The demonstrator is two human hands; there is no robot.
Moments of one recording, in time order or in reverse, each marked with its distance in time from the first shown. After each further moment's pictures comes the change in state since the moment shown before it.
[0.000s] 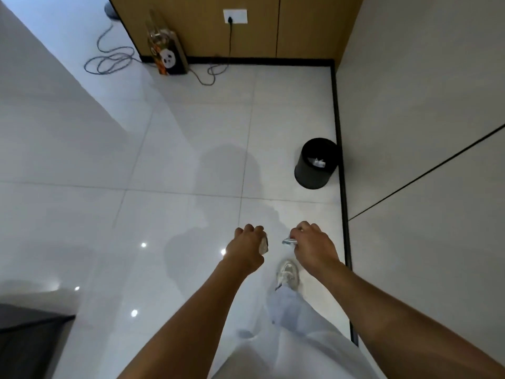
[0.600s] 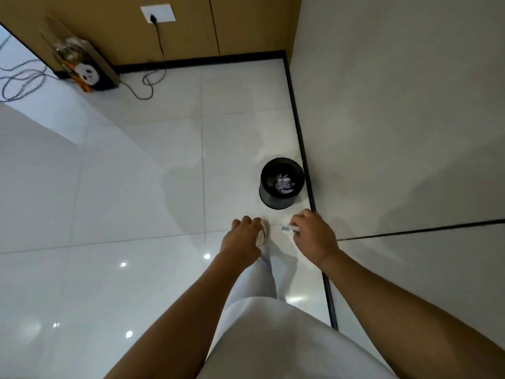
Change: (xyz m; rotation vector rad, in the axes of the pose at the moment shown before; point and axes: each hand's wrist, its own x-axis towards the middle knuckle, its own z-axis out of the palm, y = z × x) left_hand 0.286 0.138 -0.091 0.121 -0.125 0.148; right_hand 0.223 0.184 -0.113 0.164 0.019 0.218
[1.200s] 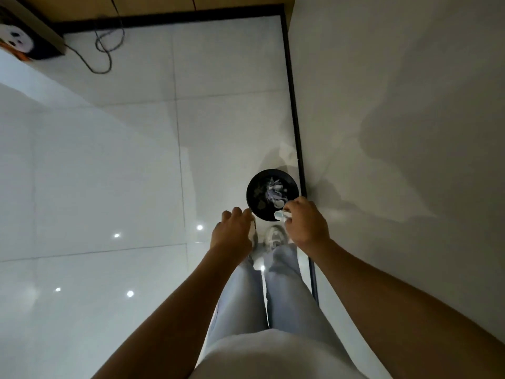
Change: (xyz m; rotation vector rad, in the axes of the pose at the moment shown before) left_hand 0.245 0.015 -0.066 0.017 -0.085 -0.068; right_hand 0.253 0.064 -0.039 0.072 -0.160 0.116
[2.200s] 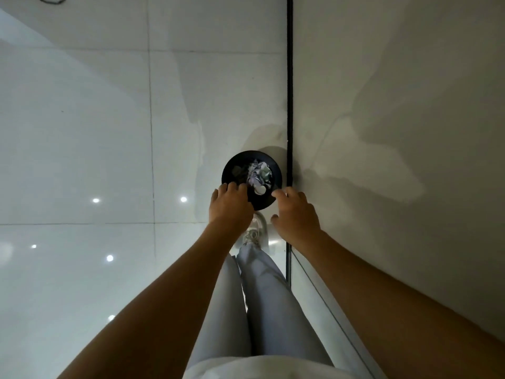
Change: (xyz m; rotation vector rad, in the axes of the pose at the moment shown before) left_hand 0.118 0.047 0.066 -0.081 0.072 -0.139; right_hand 0.061 0.066 0.019 -0.109 -0.149 -0.068
